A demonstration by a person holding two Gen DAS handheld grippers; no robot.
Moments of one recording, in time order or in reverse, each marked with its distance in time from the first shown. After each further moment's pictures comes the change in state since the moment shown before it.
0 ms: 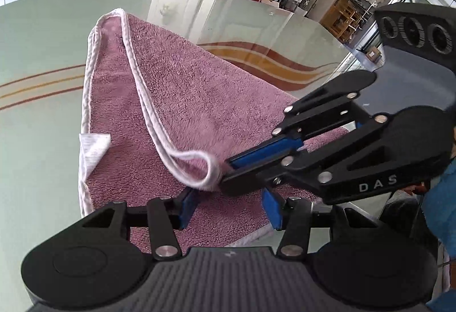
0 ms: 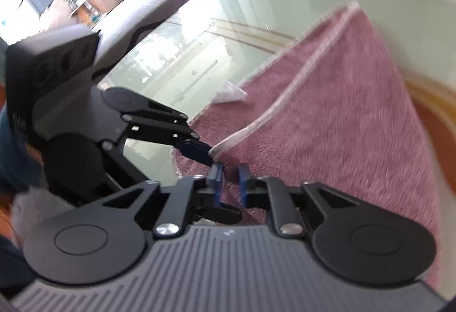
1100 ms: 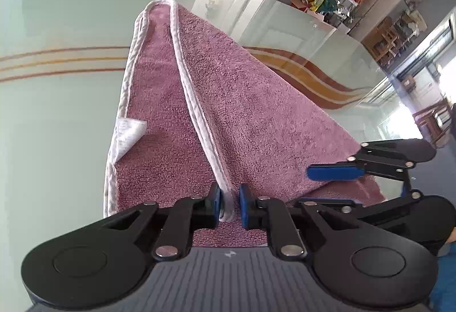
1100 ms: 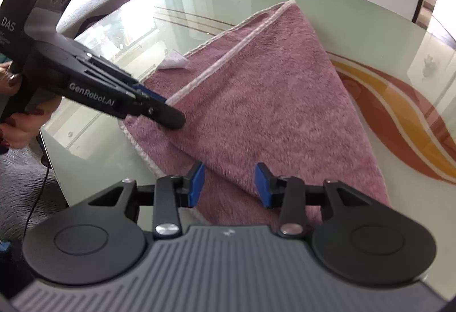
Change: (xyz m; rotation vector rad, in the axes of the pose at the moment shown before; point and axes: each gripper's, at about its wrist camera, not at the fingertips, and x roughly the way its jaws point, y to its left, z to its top) left arm 0.002 0.005 0.012 -0.139 0.004 0.140; right arm -0.038 0.022 -0.068 -0.103 -0.066 -0.343
